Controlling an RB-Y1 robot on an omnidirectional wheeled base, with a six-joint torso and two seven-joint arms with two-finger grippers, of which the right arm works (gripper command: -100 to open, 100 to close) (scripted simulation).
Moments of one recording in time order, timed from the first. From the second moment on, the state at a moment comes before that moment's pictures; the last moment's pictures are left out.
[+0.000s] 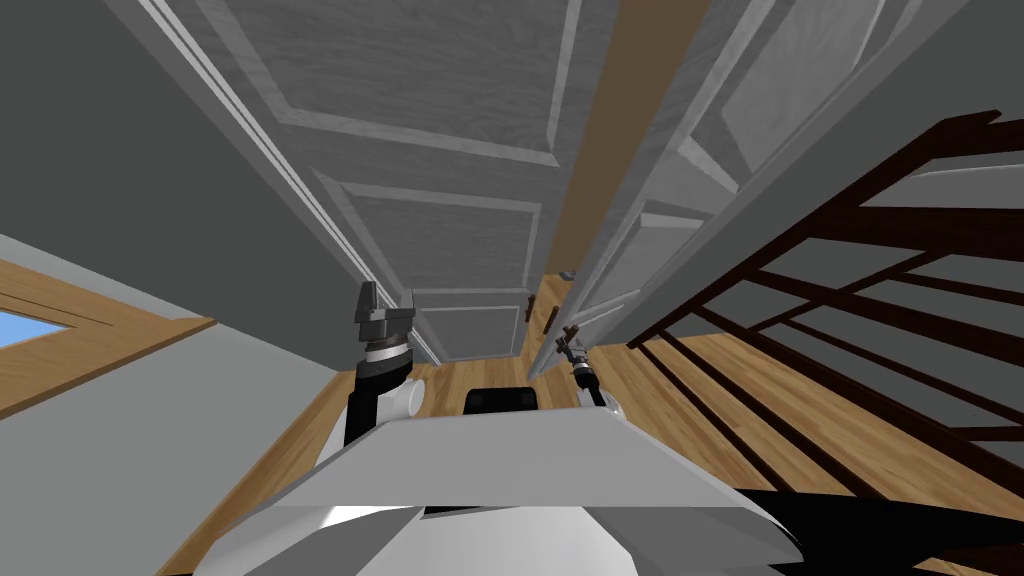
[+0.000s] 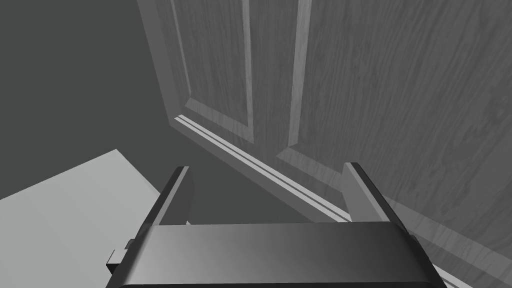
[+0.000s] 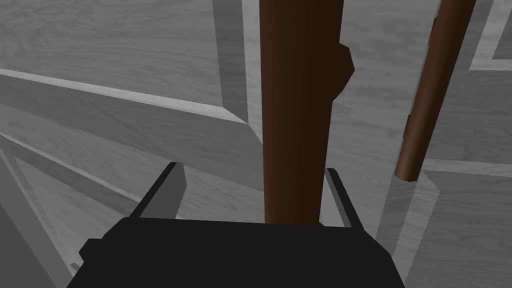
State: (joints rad) arm 0.04 -0.23 -0.18 -0.71 0.15 -0.80 1.16
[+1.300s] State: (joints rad) arm 0.10 -0.29 -0.21 -0.64 0.07 -0.81 0.98
